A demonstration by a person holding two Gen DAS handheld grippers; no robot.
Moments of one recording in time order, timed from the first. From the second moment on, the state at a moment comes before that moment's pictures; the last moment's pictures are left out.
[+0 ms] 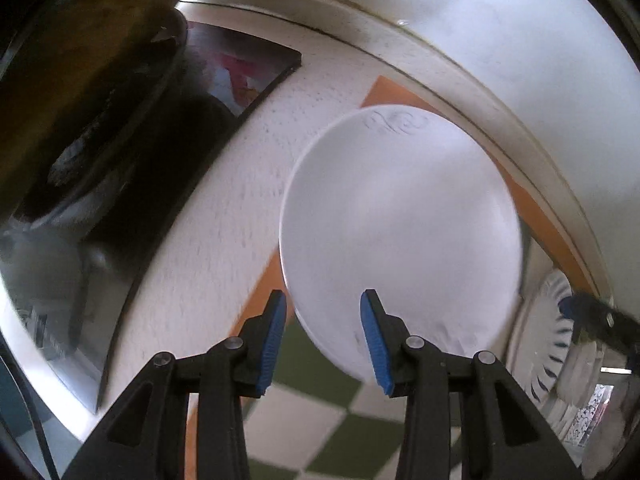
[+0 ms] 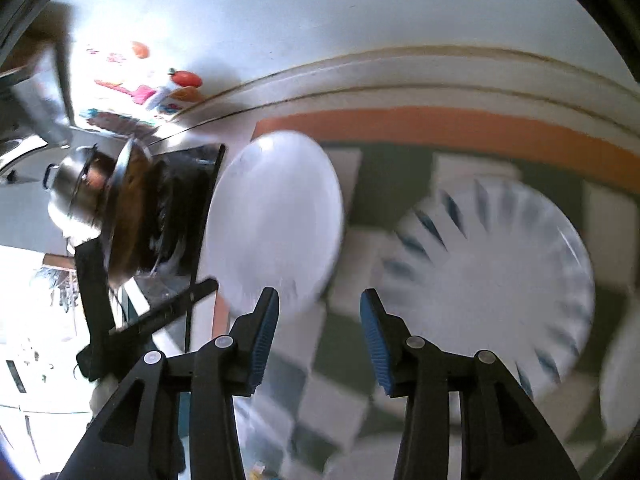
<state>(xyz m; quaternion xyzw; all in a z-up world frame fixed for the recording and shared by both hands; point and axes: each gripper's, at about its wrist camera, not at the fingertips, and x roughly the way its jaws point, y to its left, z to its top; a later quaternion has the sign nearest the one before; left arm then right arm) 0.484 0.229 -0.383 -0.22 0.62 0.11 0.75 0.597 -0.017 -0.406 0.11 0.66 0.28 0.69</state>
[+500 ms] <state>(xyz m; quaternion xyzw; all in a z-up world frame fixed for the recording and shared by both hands) 0.516 0.250 -0.417 -0.22 0.62 0.08 0.75 0.673 0.031 -0.488 0.13 0.69 0.25 0.66</state>
